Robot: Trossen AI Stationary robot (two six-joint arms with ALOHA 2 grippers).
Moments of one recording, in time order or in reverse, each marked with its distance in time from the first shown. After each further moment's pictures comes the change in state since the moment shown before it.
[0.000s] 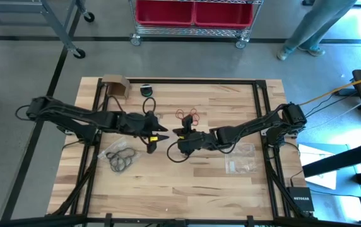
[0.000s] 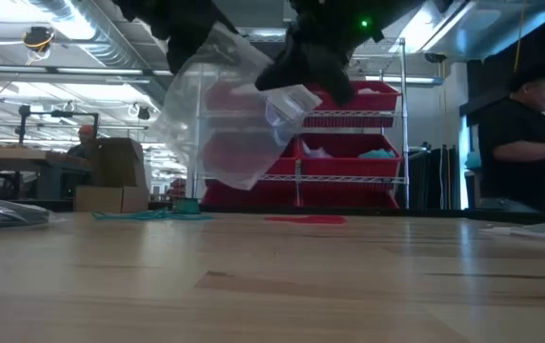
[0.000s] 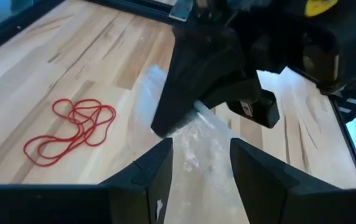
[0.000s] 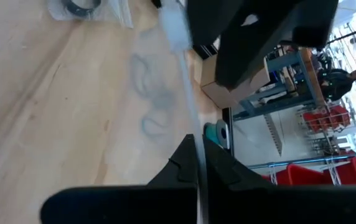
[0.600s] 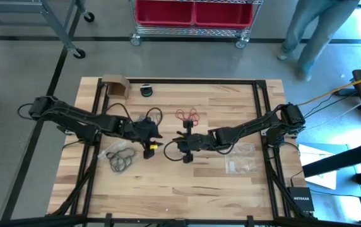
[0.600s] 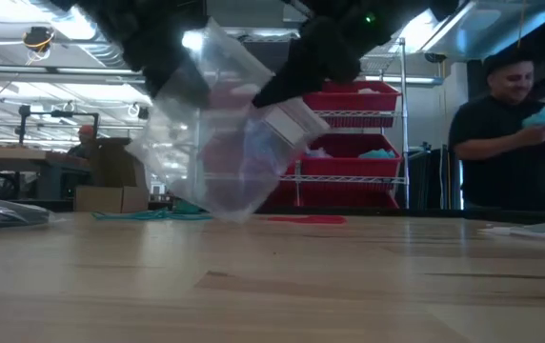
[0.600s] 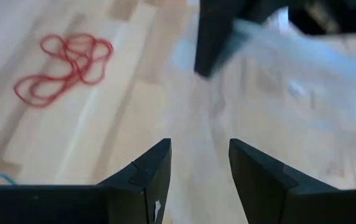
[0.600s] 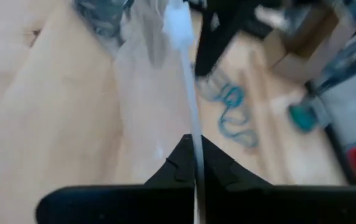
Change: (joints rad) left arm -0.044 0.043 -0.037 -0.148 -0.001 0.008; right arm 0.002 0.019 0.002 -0.068 -0.205 0.472
